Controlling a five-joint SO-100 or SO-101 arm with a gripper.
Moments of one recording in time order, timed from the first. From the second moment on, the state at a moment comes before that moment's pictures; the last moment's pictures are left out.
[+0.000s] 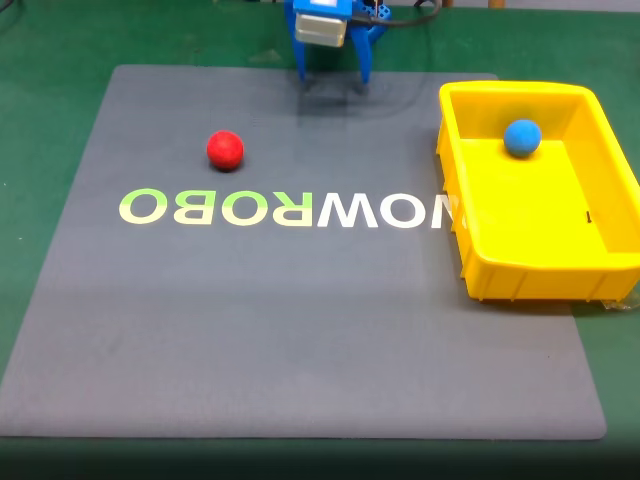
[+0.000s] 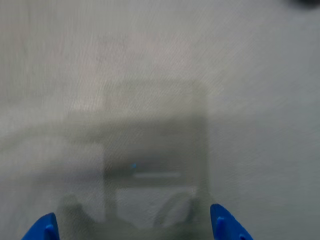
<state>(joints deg) 16.3 189.4 167.3 79.1 -96.9</state>
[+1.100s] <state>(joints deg) 30.1 102.8 123.9 37.4 -102.1</state>
